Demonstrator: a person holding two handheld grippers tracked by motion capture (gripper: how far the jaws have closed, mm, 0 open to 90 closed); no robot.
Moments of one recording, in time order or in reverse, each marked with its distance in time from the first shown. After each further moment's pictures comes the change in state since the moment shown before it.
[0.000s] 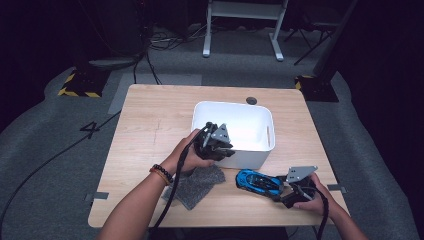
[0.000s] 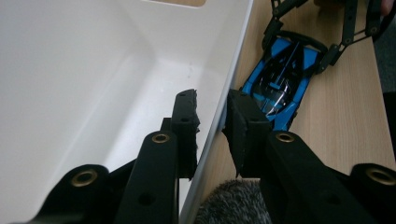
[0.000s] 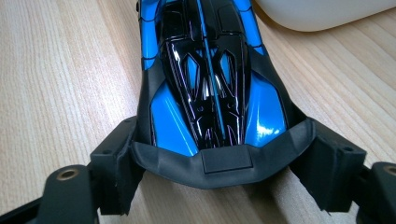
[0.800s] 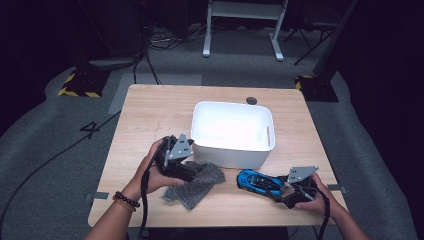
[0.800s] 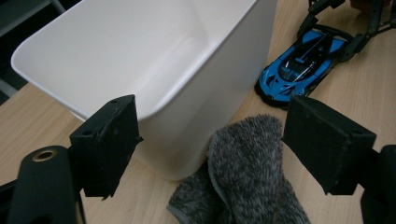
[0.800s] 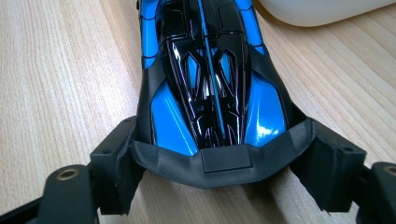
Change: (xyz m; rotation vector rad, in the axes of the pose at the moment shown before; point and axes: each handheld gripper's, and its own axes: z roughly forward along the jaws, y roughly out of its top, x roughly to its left) left arm -0.040 -0.068 -0.079 -0.072 0.257 -0.081; right arm -0.001 -0.002 -0.002 0.006 0.002 -0.012
